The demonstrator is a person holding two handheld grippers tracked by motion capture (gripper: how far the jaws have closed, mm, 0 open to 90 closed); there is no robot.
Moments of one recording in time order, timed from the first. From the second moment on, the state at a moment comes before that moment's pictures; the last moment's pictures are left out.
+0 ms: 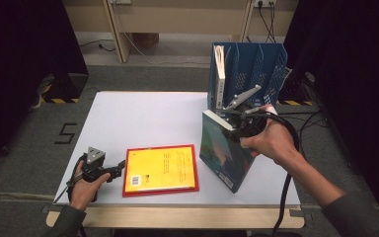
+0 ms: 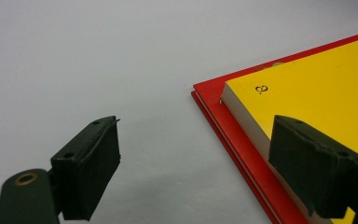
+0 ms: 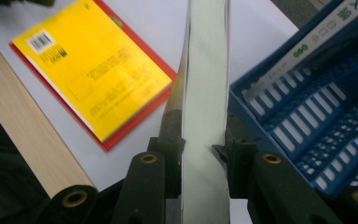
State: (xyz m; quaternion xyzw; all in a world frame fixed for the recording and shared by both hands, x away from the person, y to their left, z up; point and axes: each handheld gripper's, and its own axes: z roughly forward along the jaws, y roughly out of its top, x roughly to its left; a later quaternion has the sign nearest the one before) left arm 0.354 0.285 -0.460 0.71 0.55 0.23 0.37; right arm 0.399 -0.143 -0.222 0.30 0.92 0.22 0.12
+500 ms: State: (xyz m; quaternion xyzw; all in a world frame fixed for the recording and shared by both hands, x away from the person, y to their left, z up) left arm 0.356 0.285 -0.461 0.71 0.56 0.23 0.37; right arm 0.409 -0.174 -0.237 0.35 0.91 0.21 0.10
